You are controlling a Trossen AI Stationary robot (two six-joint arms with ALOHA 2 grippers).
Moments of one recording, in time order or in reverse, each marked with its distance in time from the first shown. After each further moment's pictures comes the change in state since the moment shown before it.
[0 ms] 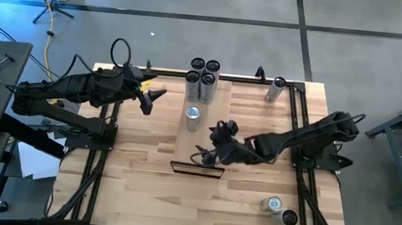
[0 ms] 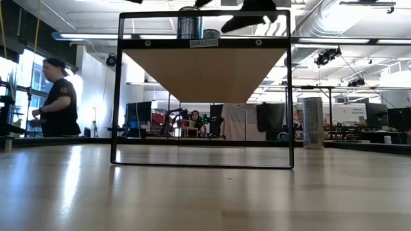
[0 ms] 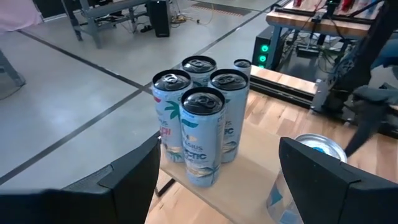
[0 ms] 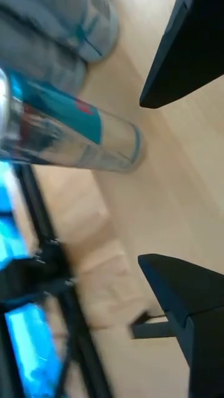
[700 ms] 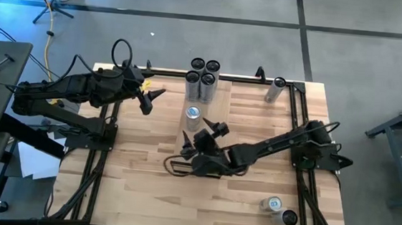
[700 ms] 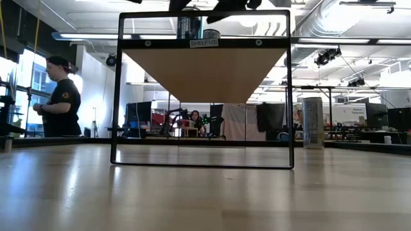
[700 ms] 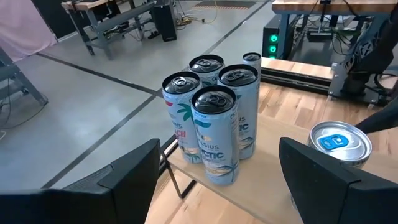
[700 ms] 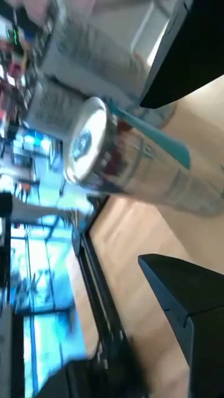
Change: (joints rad) left arm 0.000 0.000 0.000 -0.007 -0.031 0.125; right arm 0.020 0.315 0.296 0.010 0.515 -0.052
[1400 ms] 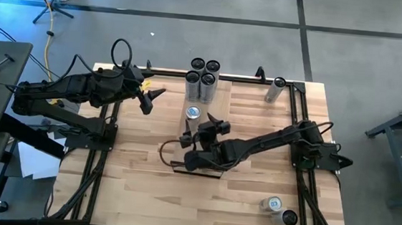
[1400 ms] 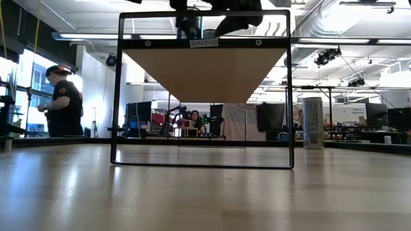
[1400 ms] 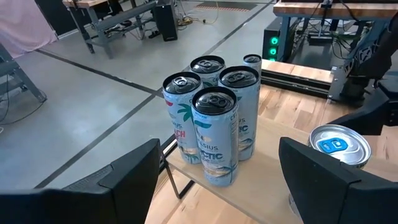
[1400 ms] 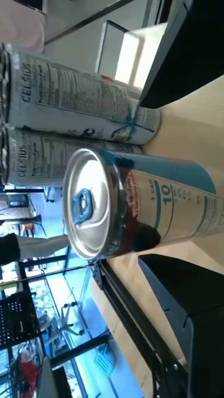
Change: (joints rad) left arm 0.000 0.000 0.000 0.003 -0.002 -0.020; right arm -0.057 0.072 0.103 -0.240 0.083 0.447
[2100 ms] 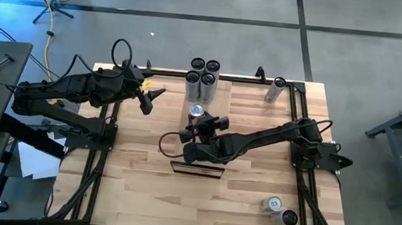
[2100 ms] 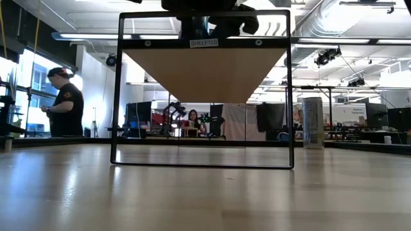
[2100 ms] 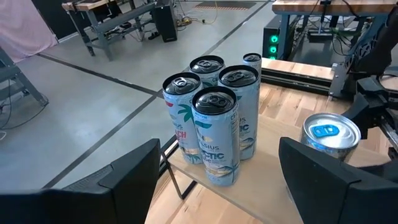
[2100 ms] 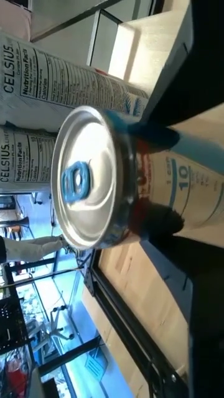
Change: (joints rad) left arm 0.000 0.000 0.000 0.000 0.001 0.025; right arm -0.051 0.000 -0.001 -0.004 -0.071 0.000
